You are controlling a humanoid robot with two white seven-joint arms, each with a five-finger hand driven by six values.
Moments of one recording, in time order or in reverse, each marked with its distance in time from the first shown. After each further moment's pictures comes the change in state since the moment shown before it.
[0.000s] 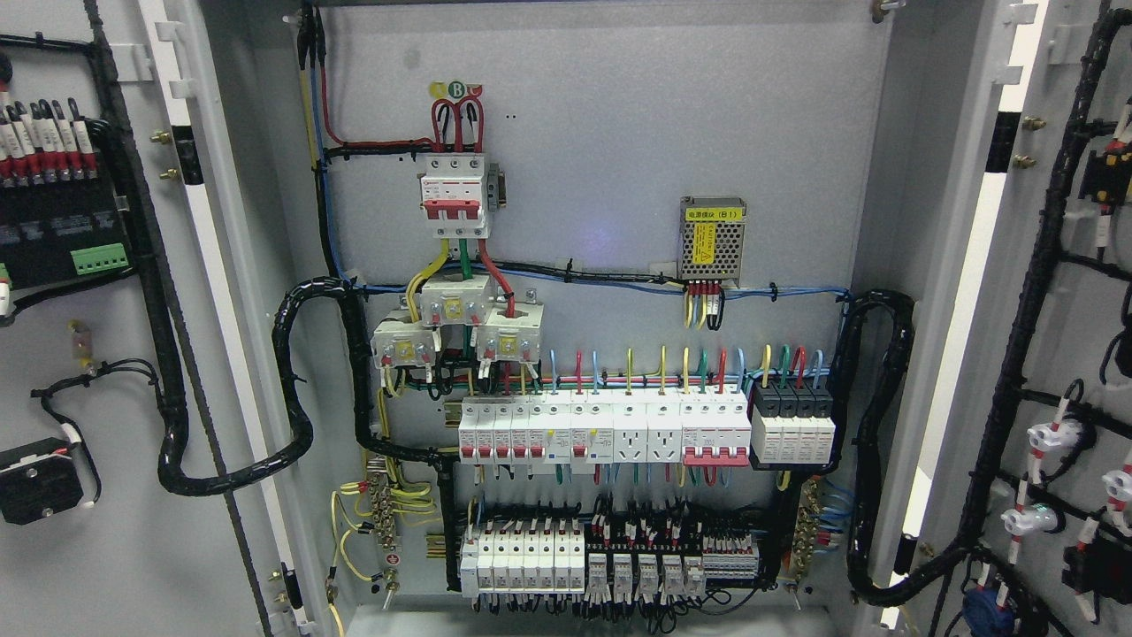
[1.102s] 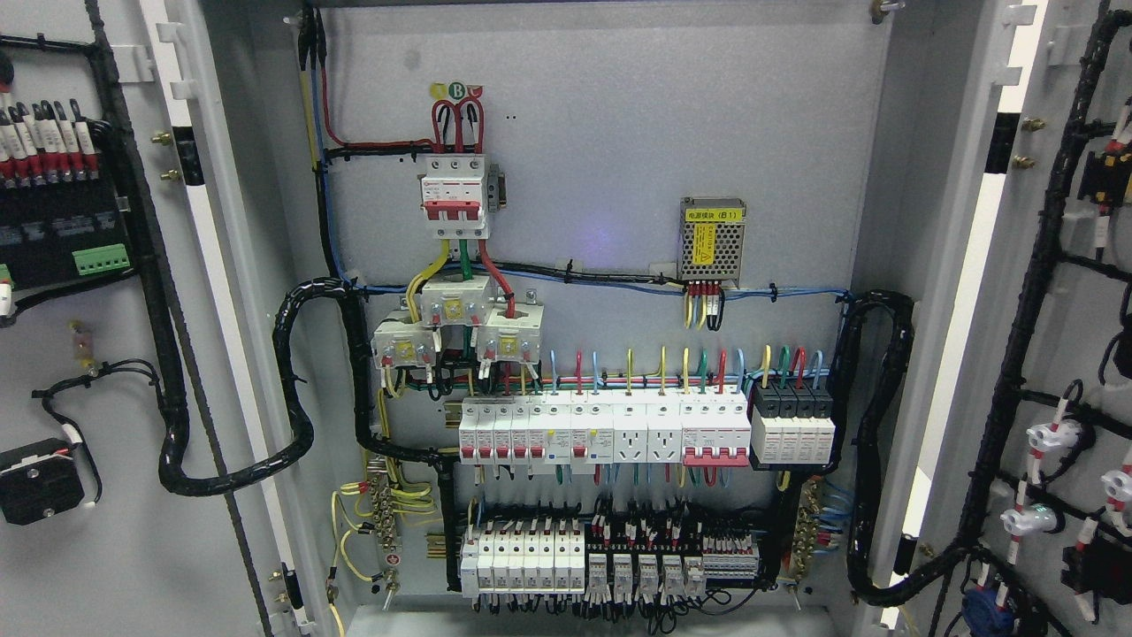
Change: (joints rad) left arm 0.148 -0.109 0.001 0.299 -0.082 0.000 -0.002; right arm 0.209 0.085 0.334 0.262 0.120 -0.043 -0.016
